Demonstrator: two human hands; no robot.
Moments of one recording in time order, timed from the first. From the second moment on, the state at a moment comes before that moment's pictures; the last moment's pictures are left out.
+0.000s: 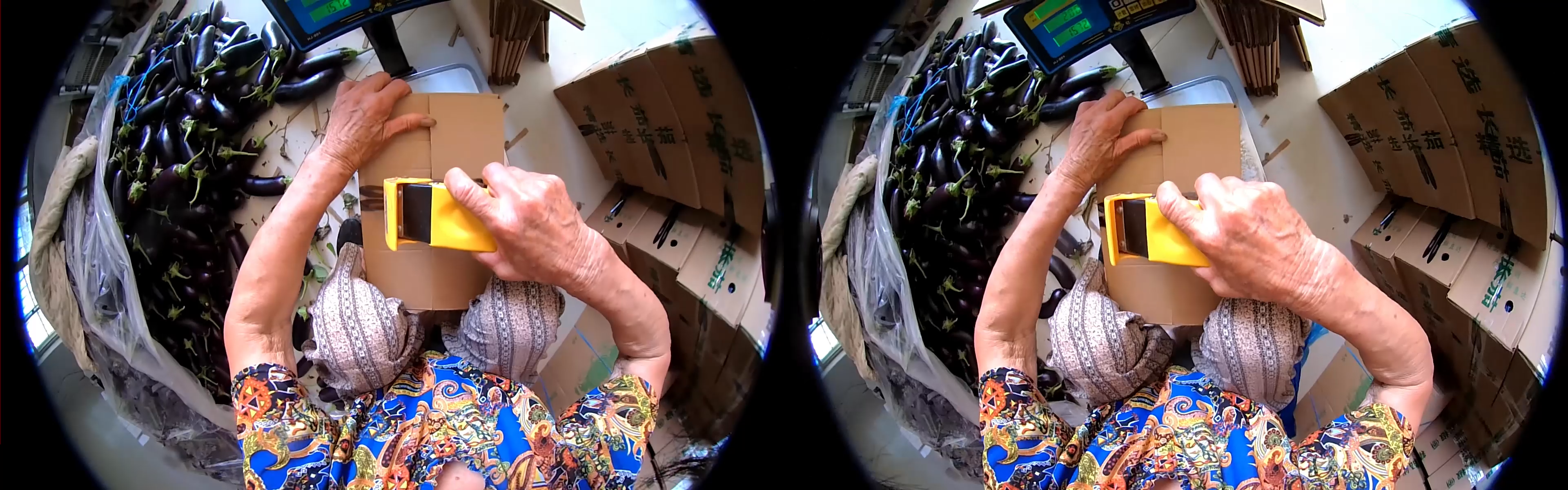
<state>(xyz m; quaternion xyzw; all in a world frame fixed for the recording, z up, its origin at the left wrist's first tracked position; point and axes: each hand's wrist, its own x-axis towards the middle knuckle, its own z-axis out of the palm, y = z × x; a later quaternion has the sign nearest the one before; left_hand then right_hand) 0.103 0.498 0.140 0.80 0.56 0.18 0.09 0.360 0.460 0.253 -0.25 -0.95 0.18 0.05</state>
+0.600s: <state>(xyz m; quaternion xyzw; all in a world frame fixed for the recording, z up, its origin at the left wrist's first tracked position) 0.140 0.508 0.132 0.85 0.51 0.15 -0.03 0.364 0.460 0.260 -0.25 -0.95 0.19 0.01</state>
